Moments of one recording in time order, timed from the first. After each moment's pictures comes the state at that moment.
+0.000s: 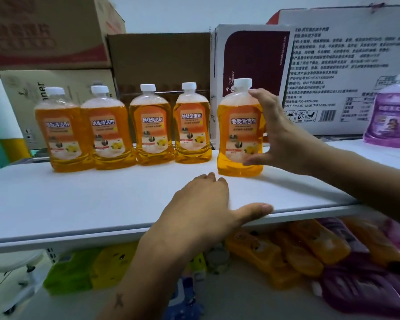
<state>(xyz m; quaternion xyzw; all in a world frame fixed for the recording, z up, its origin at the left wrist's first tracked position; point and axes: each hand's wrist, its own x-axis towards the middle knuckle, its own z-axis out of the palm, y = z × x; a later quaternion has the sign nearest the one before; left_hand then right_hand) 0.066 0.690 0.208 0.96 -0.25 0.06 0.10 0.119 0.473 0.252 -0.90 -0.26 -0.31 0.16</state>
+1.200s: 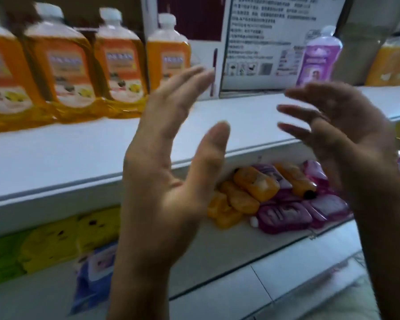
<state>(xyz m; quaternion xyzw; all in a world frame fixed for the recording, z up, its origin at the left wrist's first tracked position) 0.007 0.675 0.186 0.61 -0.45 0.29 0.58 -0.049 0.444 0.185 -0.72 -0.20 -0.37 0.55</state>
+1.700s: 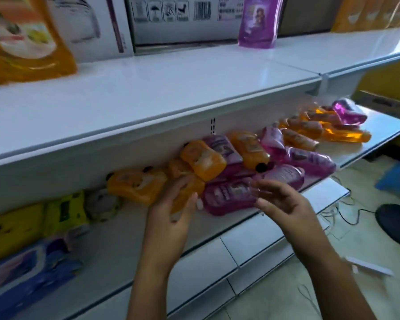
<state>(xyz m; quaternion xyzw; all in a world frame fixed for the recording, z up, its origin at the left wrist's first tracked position) 0.019 0.520 0.018 0.70 -0.30 0.01 0.64 -0.094 0.316 -0.004 -0.70 0.13 -0.26 0.66</state>
